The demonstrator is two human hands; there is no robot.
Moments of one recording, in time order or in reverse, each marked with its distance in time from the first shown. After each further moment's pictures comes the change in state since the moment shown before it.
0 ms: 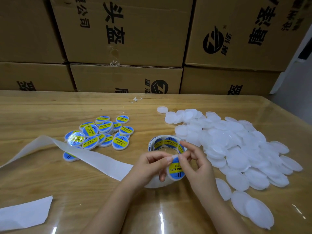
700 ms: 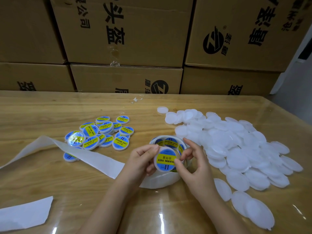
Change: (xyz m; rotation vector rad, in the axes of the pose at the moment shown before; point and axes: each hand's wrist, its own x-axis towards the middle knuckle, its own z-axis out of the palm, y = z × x) left_hand 0.002 -0.001 -0.011 -0.243 0.124 0.034; right_hand 0.001 0.007 0.003 -0.155 0.056 -0.088
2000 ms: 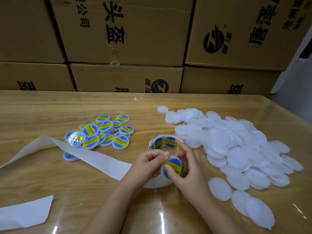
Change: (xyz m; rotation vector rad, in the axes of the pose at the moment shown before) left_hand -0.002 -0.002 0.010 0.219 -0.017 -0.087; right_hand -0.008 -0.009 0.007 -0.082 -0.114 0.030
